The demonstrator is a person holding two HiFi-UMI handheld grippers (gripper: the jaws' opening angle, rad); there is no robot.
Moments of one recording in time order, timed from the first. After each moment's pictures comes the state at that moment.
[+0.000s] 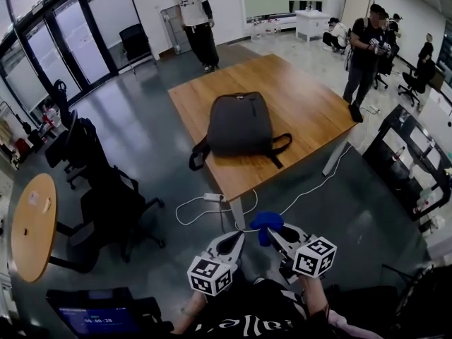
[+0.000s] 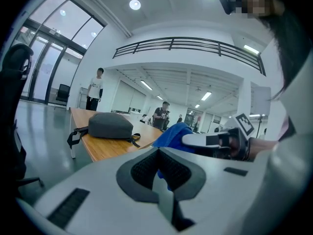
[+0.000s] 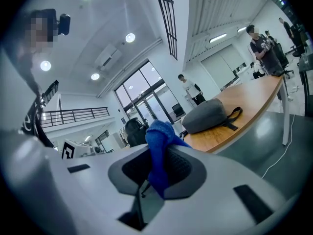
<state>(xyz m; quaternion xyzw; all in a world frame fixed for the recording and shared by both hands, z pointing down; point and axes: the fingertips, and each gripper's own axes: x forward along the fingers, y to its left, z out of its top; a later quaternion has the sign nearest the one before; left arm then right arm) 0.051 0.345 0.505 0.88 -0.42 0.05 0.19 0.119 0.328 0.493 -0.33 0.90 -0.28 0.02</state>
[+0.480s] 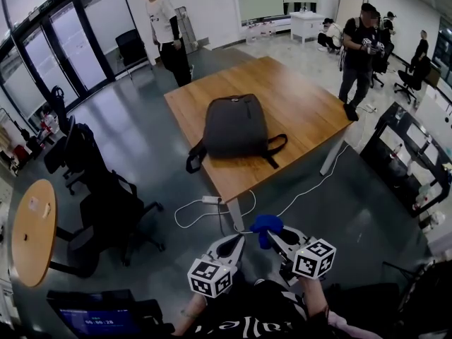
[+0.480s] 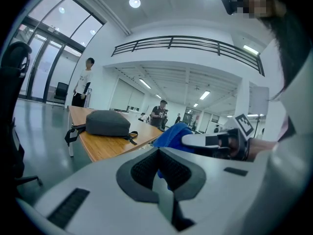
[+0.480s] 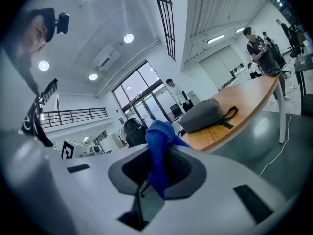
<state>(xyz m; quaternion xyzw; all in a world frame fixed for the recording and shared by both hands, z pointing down) 0.081 0.374 0.504 0.89 -0.42 0.05 0.19 0.150 0.357 0.494 -0.34 0.90 -0.28 0.02</state>
